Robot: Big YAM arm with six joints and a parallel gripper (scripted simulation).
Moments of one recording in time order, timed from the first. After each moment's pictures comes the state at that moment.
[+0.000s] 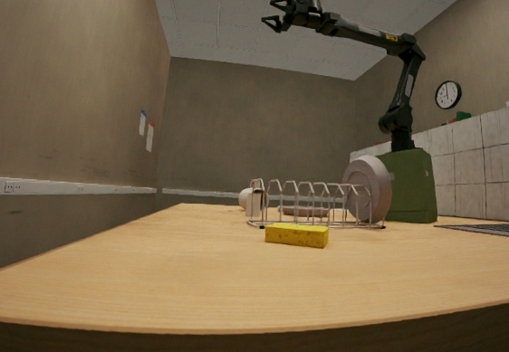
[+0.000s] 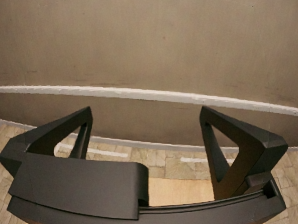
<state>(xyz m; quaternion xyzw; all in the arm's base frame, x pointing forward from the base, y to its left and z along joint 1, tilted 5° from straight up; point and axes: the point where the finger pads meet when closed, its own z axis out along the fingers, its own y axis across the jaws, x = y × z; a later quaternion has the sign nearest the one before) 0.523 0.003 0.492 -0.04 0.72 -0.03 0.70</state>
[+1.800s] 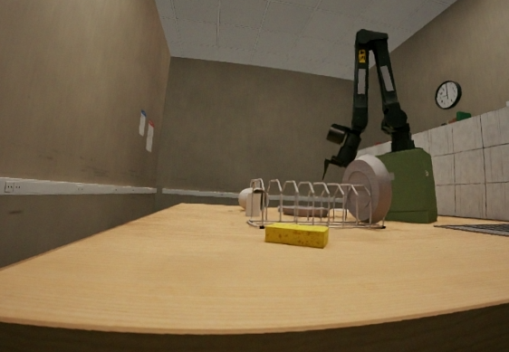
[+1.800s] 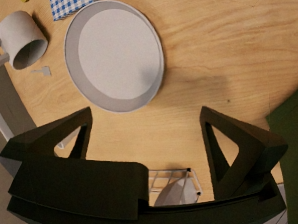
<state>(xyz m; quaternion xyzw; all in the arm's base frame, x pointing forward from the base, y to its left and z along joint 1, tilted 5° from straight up) 0.216 -0.144 -0.090 0.84 0.49 0.08 0.21</state>
